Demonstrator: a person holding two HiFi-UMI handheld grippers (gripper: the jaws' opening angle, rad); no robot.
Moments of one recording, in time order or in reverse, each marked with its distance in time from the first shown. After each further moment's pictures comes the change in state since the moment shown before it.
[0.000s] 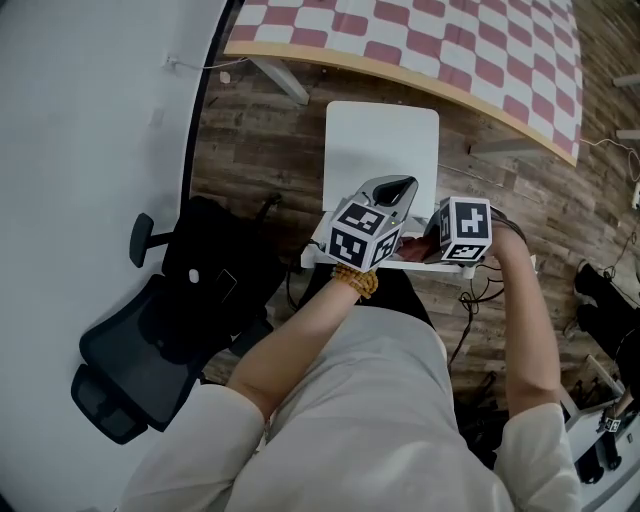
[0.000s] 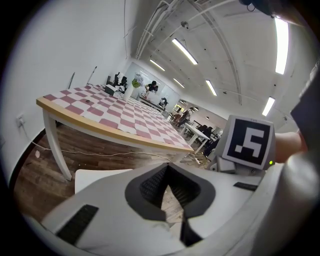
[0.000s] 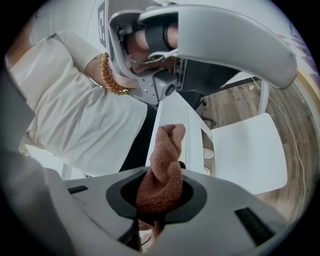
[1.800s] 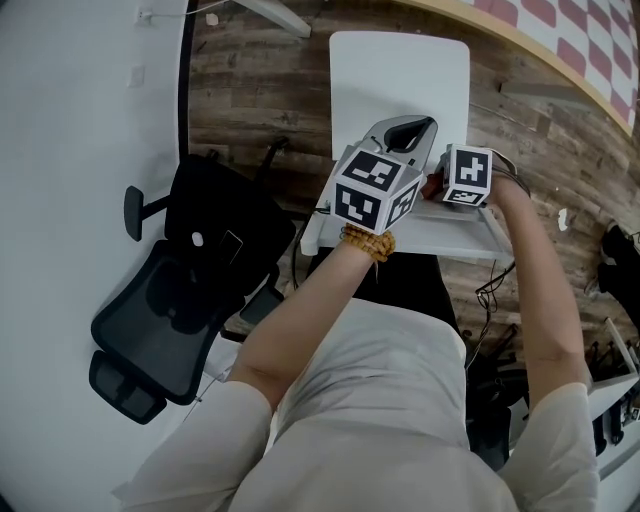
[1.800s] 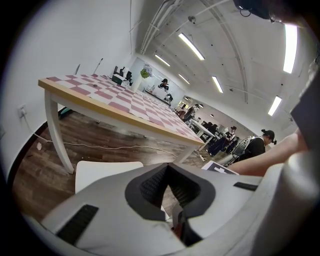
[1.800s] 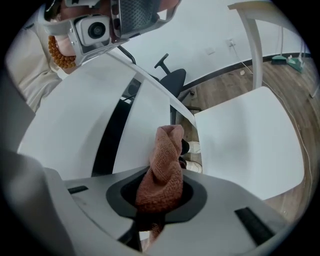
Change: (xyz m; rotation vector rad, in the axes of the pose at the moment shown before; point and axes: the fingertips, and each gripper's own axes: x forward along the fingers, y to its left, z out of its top) left arm 0.042 0.060 -0.042 -0.034 0.043 0.040; right arm 0.109 -0.137 -0.044 0.085 0.032 -0.070
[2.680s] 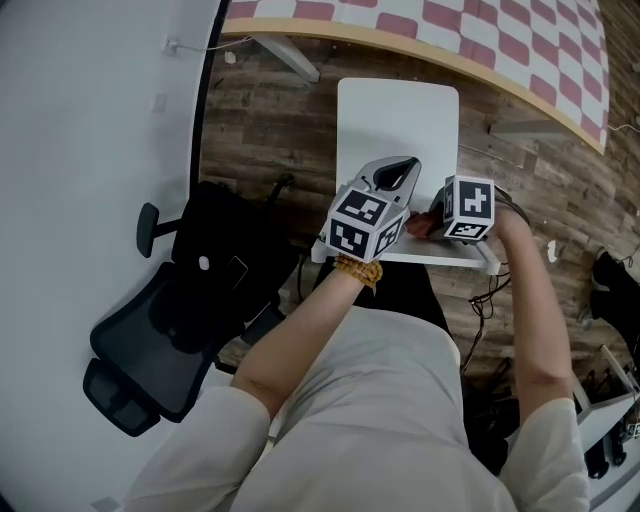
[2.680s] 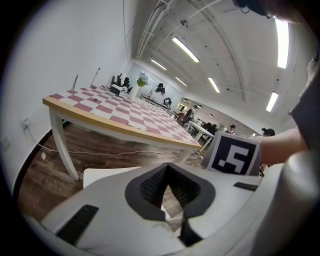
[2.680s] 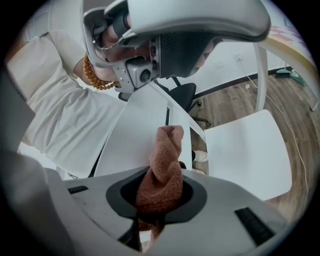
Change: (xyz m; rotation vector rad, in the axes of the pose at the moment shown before) left arm -0.046 -0.021 0.019 0.055 -0.037 0.016; right arm -0.077 0.077 0.041 -0.070 -0.074 0.036
